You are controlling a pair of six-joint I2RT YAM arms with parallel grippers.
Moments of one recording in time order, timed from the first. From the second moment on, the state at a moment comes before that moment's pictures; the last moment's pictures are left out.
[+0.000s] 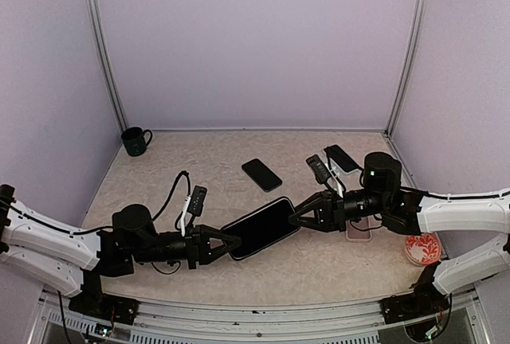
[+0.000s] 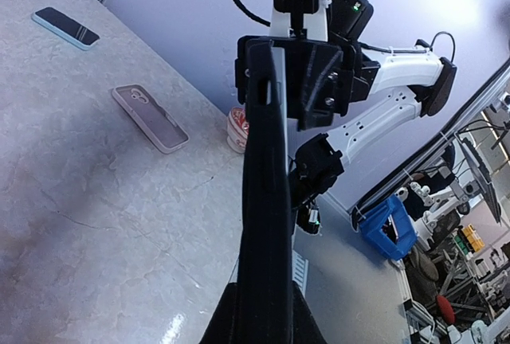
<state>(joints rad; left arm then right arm) -1.16 1.19 0.33 0.81 0.18 -0.70 0.80 1.22 0.58 0.46 -0.86 0.50</state>
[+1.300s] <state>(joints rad) -1.19 1.01 0.36 0.42 0.18 -0.51 0.80 1.32 0.75 0.13 -0.93 0.32</state>
